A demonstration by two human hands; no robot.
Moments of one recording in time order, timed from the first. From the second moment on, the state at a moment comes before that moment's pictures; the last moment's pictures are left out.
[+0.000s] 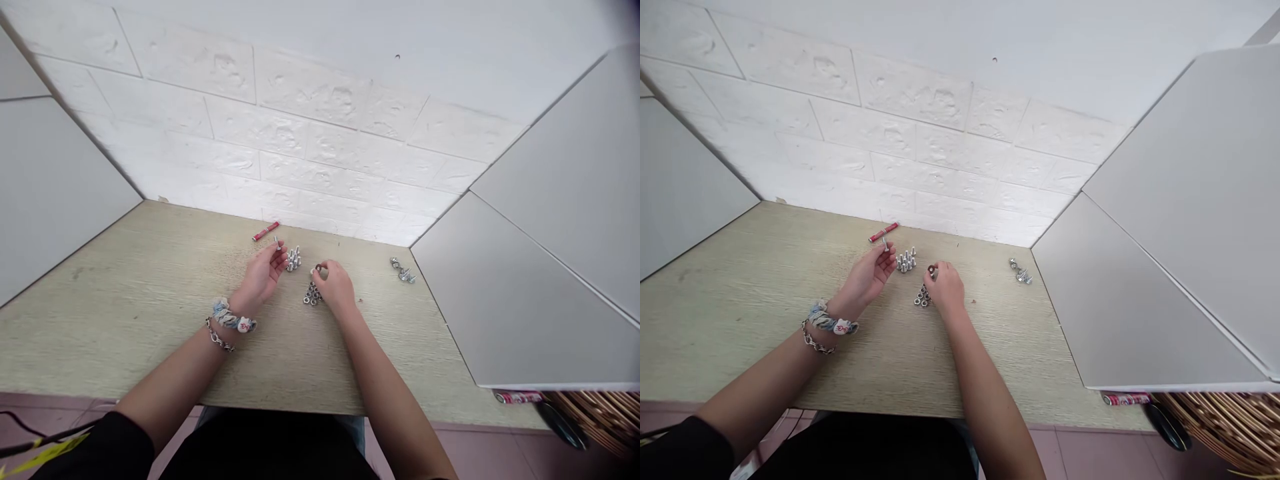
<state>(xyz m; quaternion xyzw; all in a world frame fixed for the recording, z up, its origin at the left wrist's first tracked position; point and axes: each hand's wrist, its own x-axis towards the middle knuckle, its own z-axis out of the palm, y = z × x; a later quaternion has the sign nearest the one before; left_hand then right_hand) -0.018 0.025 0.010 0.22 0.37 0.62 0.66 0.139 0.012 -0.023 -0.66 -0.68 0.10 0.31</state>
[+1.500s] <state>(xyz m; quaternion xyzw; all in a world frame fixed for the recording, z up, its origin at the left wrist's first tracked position) -0.007 0.012 0.007 0.41 0.39 0.54 0.62 0.150 0.022 -0.041 -0.61 -0.69 0.18 0.36</state>
